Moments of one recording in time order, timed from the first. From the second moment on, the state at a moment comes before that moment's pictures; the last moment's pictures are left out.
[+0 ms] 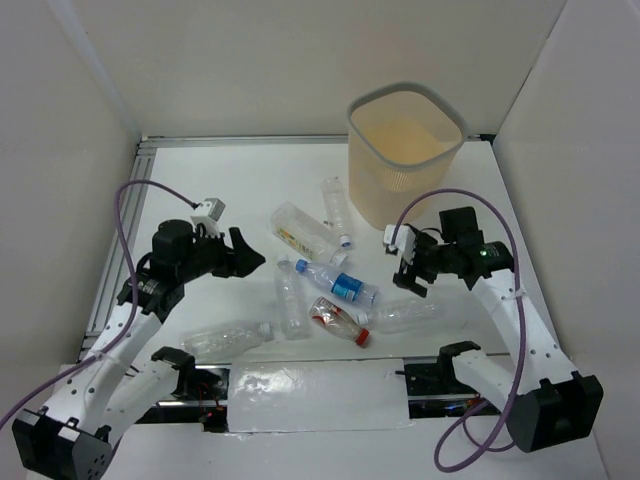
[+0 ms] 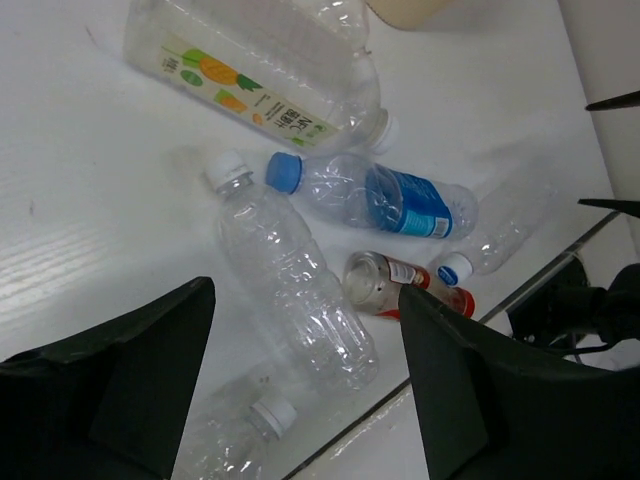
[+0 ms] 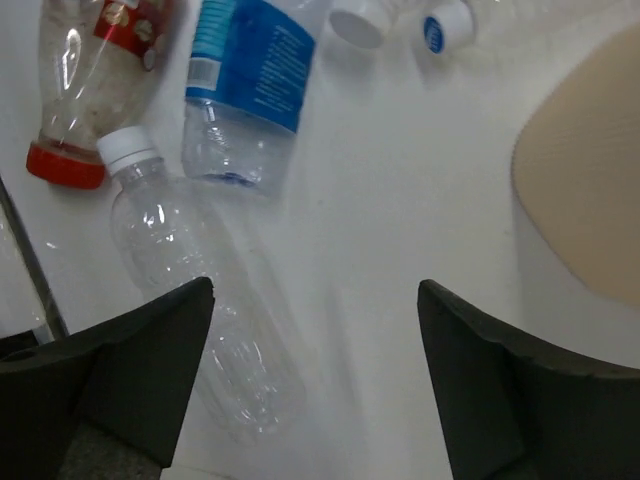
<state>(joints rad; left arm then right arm) -0.28 0.80 0.71 -0.39 0.36 -0.42 0.15 0.97 0.89 -0.87 -0.56 -0.98</state>
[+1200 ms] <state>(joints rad) -0.67 1.20 0.81 -0.52 0.13 -0.67 0.35 0.96 0.62 -0.90 -0.47 -1.28</state>
